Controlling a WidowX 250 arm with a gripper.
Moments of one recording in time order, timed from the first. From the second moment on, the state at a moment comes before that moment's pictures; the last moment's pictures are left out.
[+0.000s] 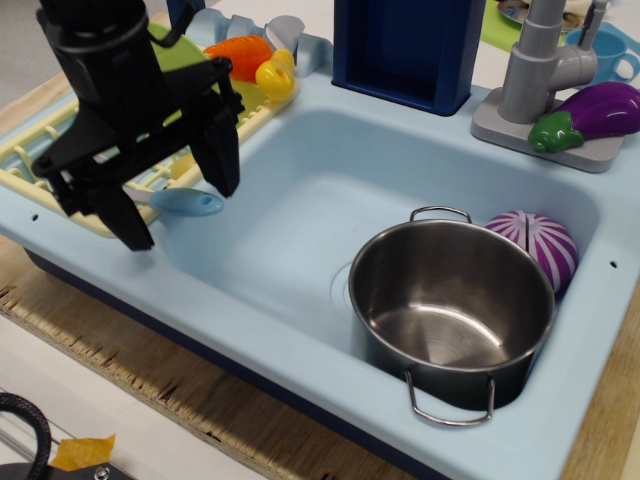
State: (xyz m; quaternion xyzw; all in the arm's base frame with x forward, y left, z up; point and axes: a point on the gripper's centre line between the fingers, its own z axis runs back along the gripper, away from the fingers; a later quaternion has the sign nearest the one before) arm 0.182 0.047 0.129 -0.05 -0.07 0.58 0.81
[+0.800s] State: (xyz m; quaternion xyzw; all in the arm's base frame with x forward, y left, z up) arm 0.178 0.043 0.136 -0.04 -0.08 0.58 0.81
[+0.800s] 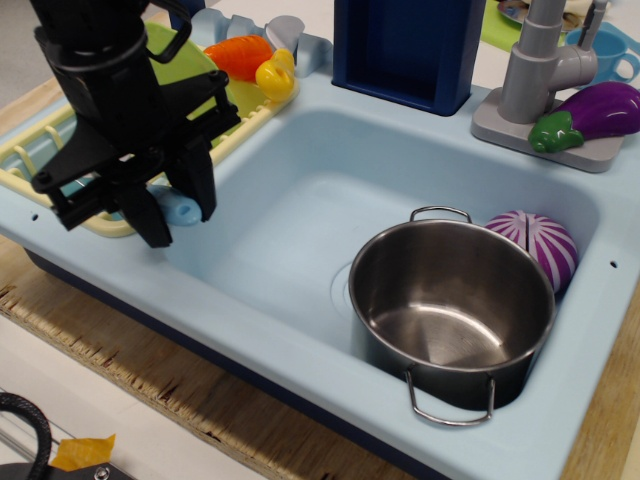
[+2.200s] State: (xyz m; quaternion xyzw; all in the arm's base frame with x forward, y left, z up) arm 0.153 -0.124 0.180 -0.20 -0.01 0.55 0.81
